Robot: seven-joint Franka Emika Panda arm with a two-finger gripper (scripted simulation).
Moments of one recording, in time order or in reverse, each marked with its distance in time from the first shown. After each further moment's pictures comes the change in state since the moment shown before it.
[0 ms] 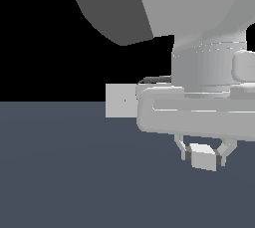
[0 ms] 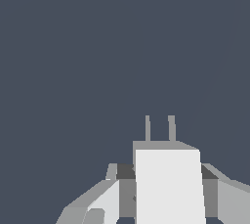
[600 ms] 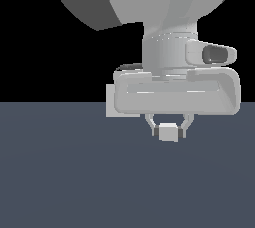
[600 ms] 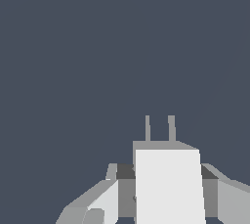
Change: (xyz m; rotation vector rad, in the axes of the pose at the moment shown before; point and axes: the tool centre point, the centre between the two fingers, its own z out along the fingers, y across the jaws) arm 0.022 -0.051 -0.026 0.013 0.000 -0.093
